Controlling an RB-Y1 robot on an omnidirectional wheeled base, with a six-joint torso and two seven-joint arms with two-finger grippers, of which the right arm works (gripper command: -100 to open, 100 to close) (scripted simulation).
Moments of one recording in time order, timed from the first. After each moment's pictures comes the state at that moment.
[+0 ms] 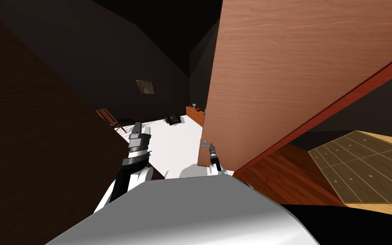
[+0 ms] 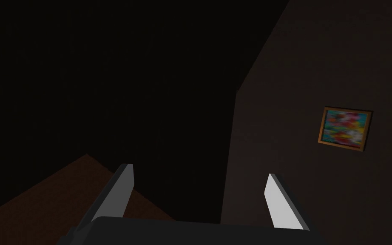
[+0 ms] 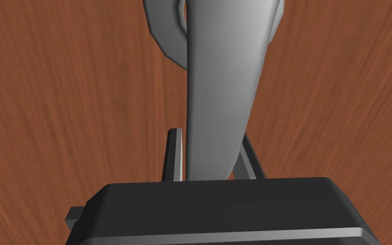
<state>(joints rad) -0.22 -0.06 -0.06 -0.54 -0.15 -0.83 0.10</state>
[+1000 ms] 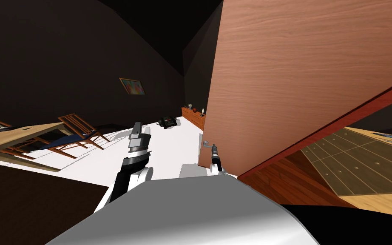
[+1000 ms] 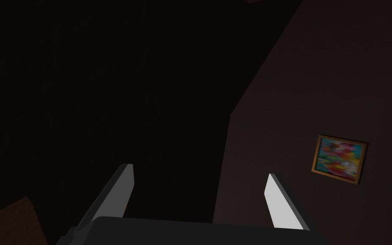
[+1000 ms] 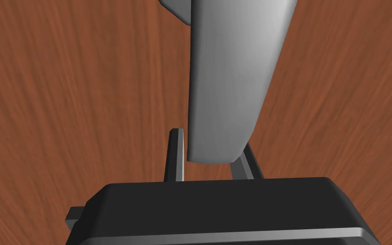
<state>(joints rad) -0.21 -0.04 -0.15 -0.55 -0.21 -0.83 0.18</state>
